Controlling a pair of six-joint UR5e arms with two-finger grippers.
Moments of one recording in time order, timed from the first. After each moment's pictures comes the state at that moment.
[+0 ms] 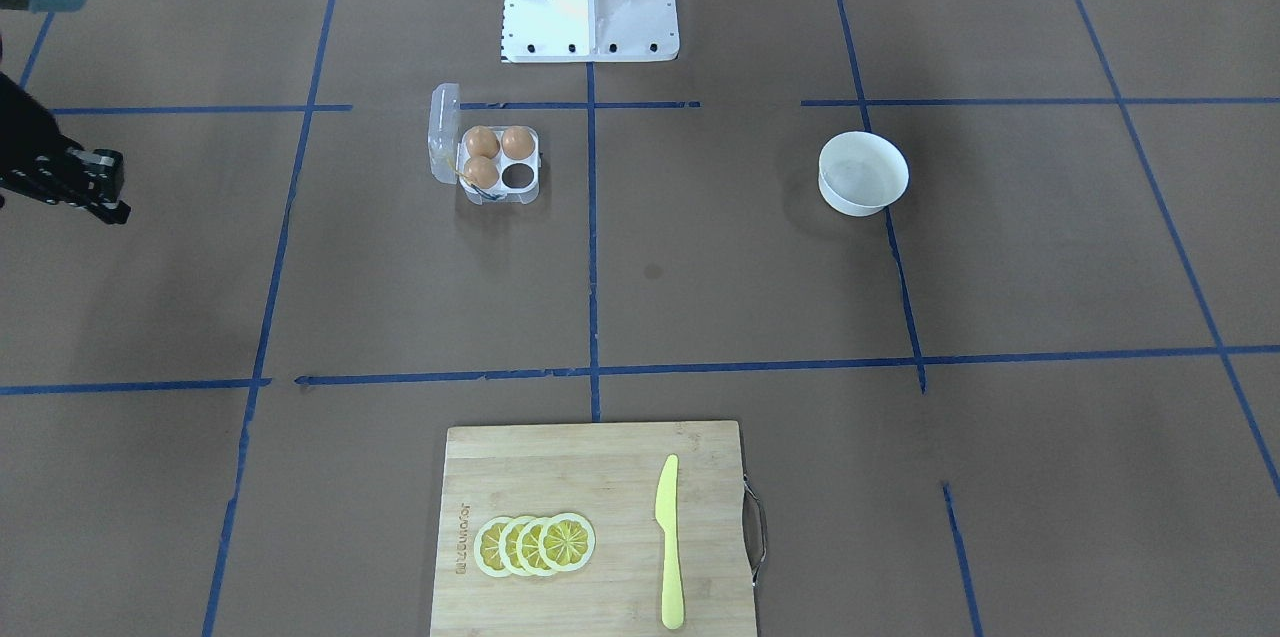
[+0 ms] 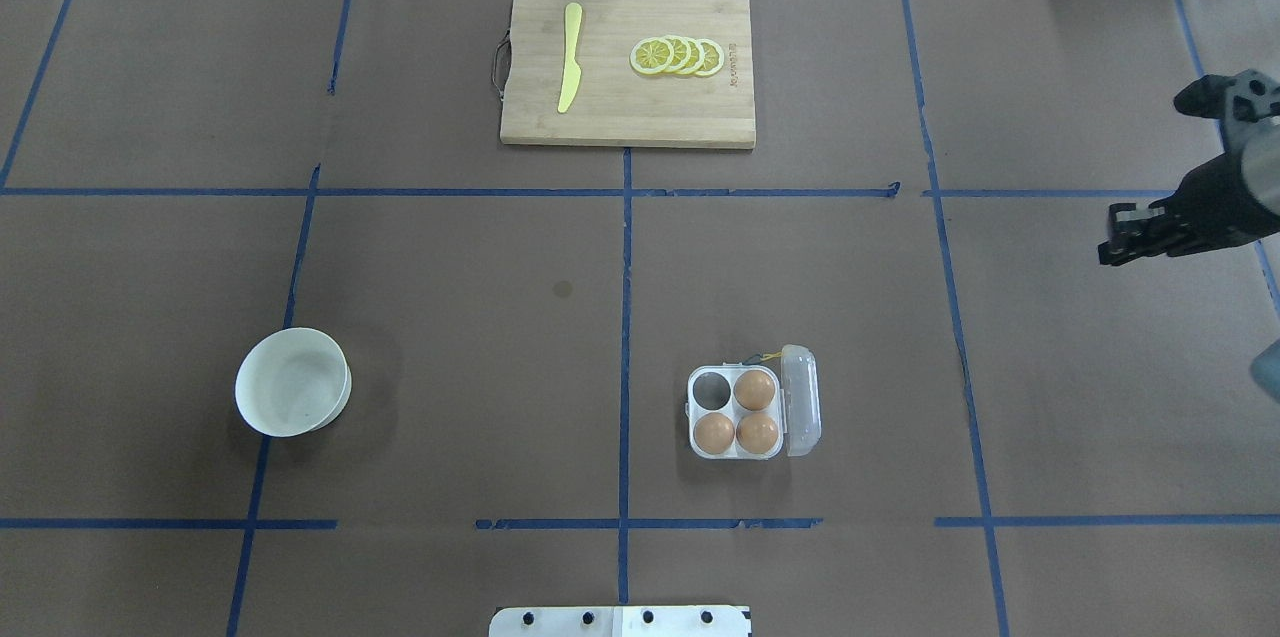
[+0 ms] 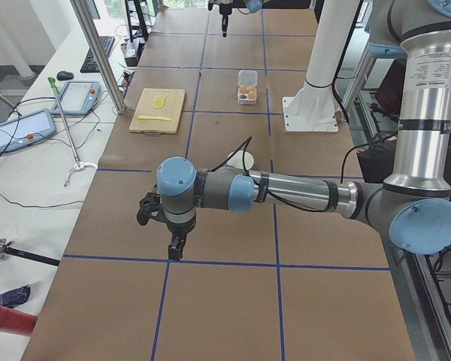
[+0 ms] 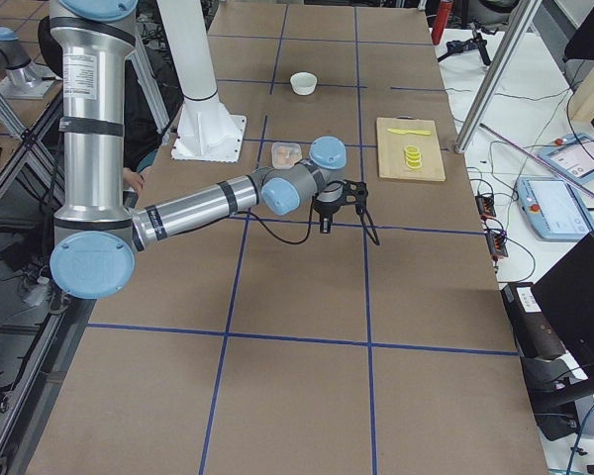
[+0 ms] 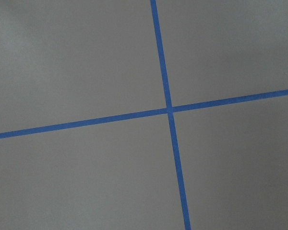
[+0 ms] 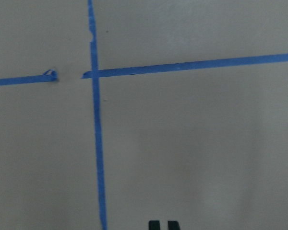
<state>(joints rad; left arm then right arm) -1.61 -1.59 -1.68 -1.54 -2.32 0.13 0.97 -1.62 1.95 -1.23 2.22 0.95</state>
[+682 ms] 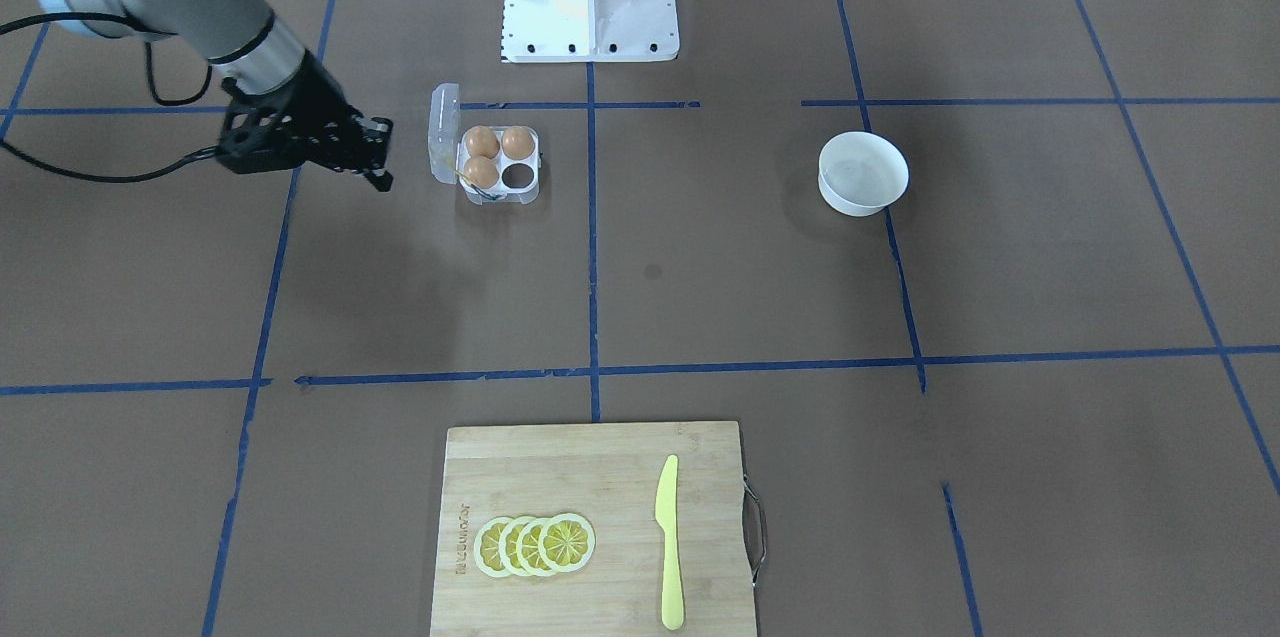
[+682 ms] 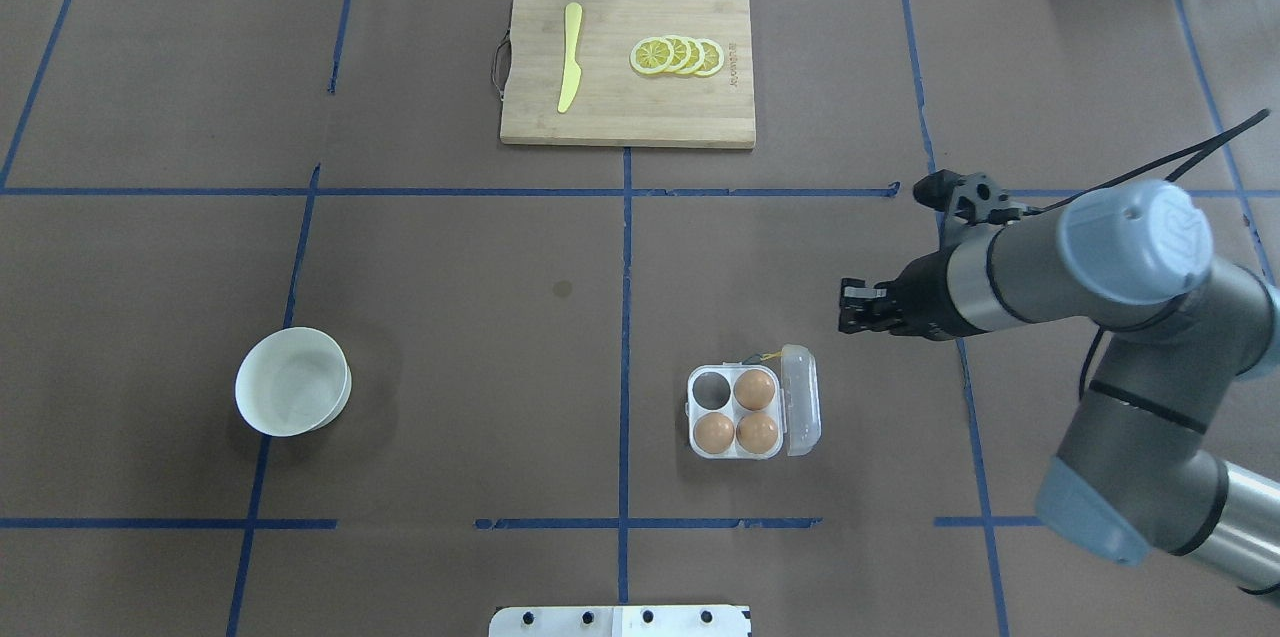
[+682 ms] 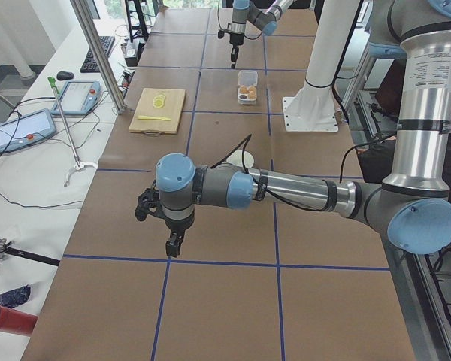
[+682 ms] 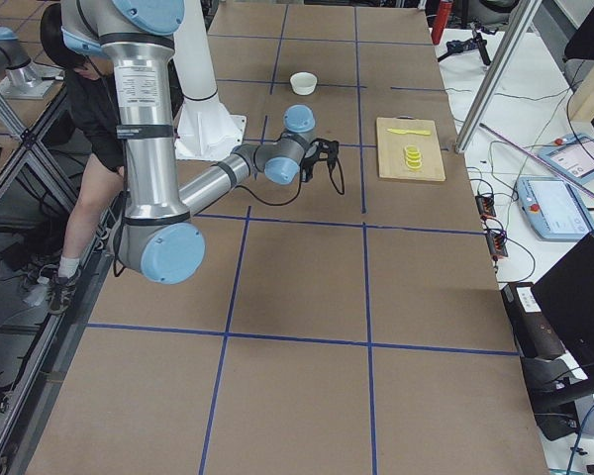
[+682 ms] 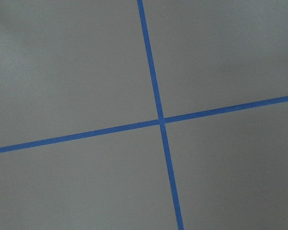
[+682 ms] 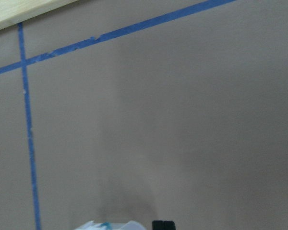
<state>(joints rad) -1.61 -1.60 -1.69 -1.54 -2.33 0.13 0.55 -1.38 1.95 -1.05 1.93 1.47</state>
